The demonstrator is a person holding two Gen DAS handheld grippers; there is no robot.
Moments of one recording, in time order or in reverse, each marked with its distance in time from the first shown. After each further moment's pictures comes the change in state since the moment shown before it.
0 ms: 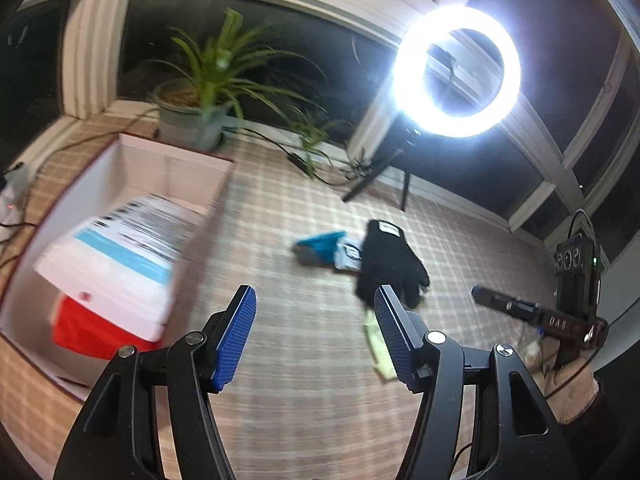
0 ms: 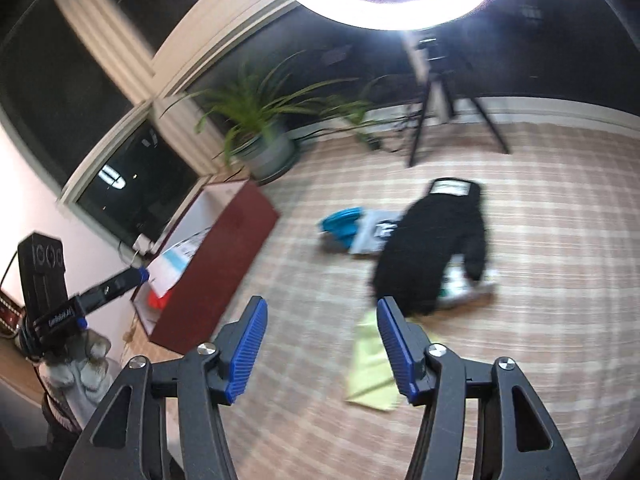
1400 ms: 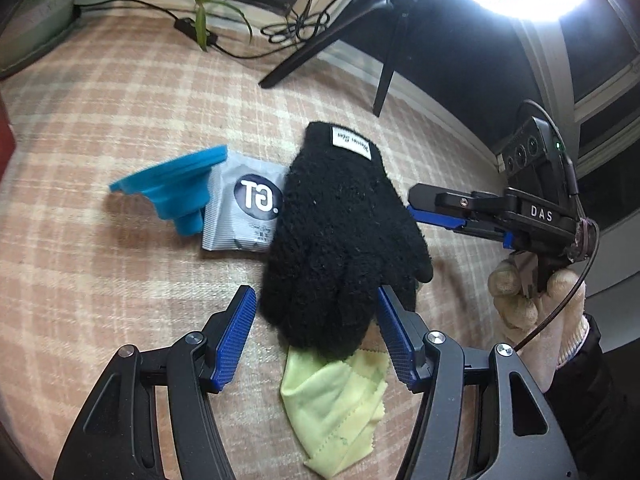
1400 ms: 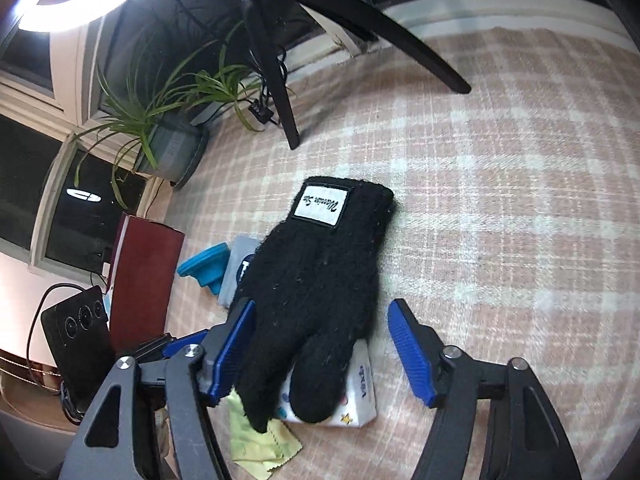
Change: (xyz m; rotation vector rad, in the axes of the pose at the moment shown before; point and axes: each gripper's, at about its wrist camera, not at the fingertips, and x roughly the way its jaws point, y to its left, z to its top) left arm 0.232 -0.073 -0.001 -0.022 0.367 -0.172; right arm 0.125 -0.164 0.084 0.178 0.280 0.083
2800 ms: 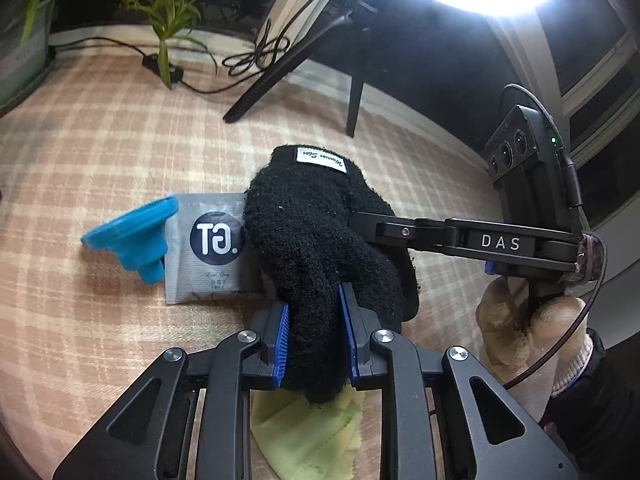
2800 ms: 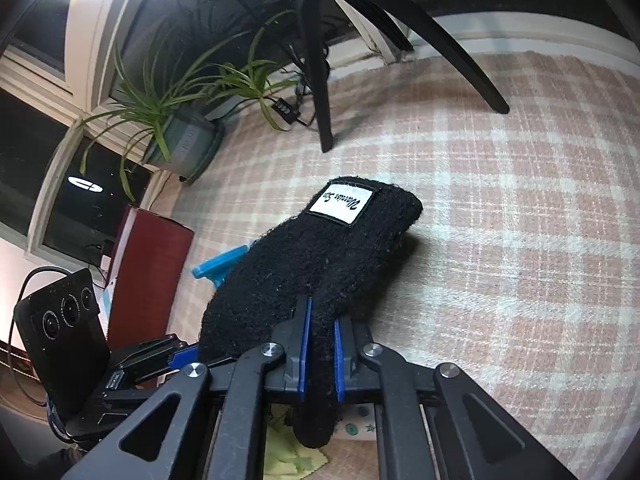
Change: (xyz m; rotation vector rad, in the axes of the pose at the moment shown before) left arm 0.007 -0.029 0.011 0.074 -0.070 -0.001; right arm 0.005 0.034 0.000 -0.067 -0.044 -0.011
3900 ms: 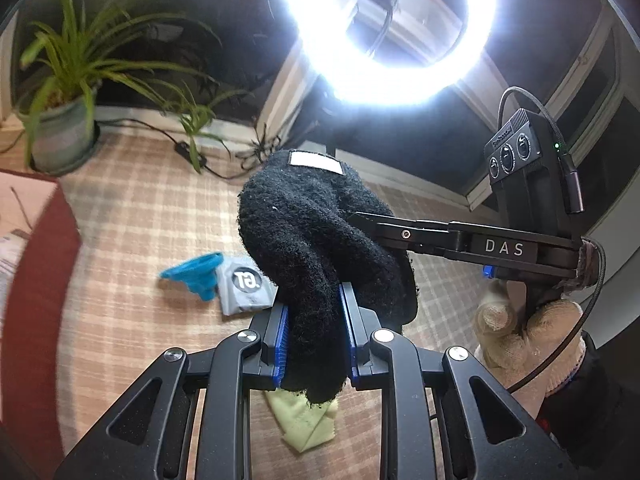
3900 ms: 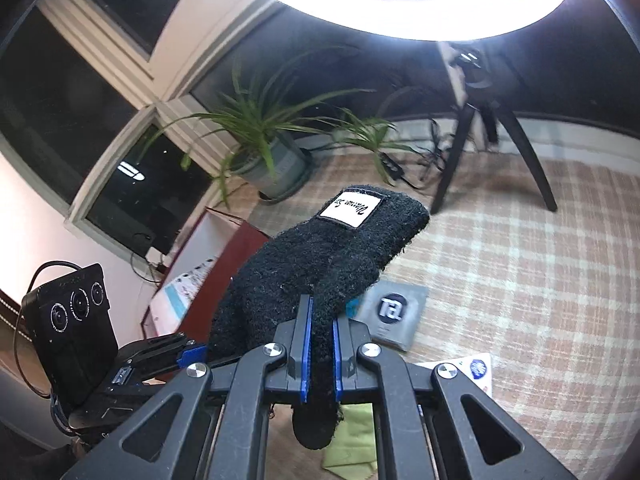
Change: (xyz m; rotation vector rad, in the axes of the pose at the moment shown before) left arm -0.115 -0.012 -0.009 0.057 -0.184 0.014; right arm -0.069 0.122 -0.009 -0.186 -0.122 0.051
